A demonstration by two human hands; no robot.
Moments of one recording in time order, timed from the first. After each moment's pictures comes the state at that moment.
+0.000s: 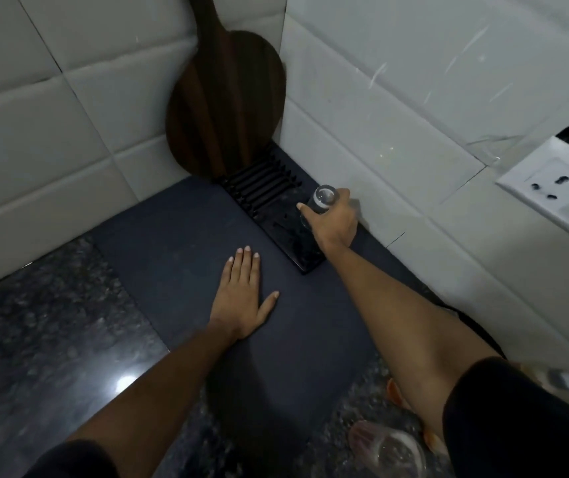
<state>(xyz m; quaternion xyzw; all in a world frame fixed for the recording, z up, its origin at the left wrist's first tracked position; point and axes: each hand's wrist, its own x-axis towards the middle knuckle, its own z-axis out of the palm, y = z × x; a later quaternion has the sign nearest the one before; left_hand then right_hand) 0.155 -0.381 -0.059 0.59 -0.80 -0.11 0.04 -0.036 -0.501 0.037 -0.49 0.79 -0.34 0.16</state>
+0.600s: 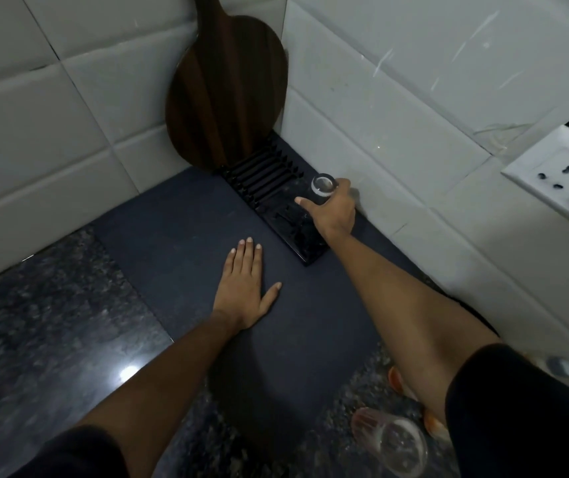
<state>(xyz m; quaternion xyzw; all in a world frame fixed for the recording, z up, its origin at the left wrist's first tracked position) 0.156 -0.382 -0.060 0.59 -0.80 -0.12 0.03 -0.038 -0.511 0.033 -0.49 0.78 -0.32 0.21</state>
